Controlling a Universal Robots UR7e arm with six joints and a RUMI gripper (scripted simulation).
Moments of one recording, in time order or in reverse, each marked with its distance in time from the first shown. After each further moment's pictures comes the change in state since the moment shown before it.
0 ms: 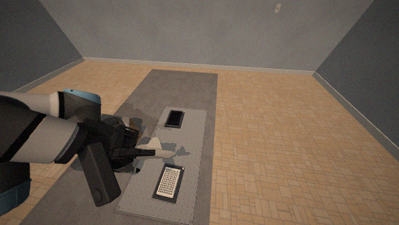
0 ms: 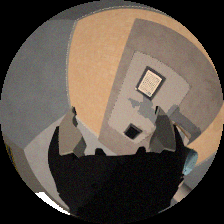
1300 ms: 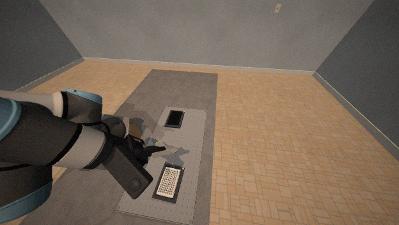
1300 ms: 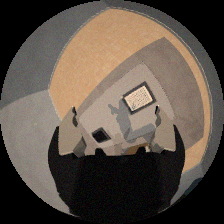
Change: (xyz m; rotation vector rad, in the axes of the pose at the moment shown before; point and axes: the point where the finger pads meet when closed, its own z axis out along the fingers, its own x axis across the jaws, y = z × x) arm 0.015 -0.007 0.040 -0.019 0.122 -0.520
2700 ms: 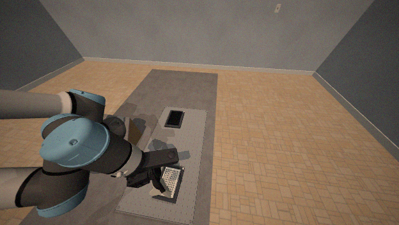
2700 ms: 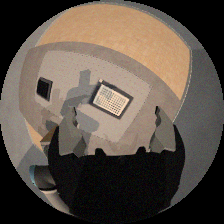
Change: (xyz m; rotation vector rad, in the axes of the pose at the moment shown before) arm 0.036 0.024 0.082 -0.231 0.137 -1.179
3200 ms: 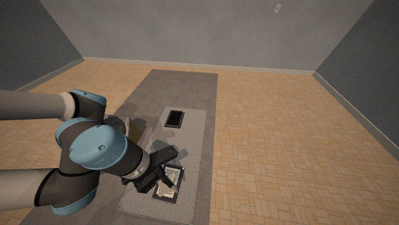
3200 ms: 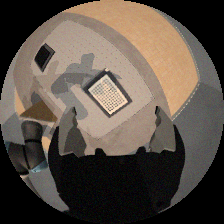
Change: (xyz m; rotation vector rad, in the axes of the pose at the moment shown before) arm -0.006 0.015 0.029 -0.080 -0.023 -0.405
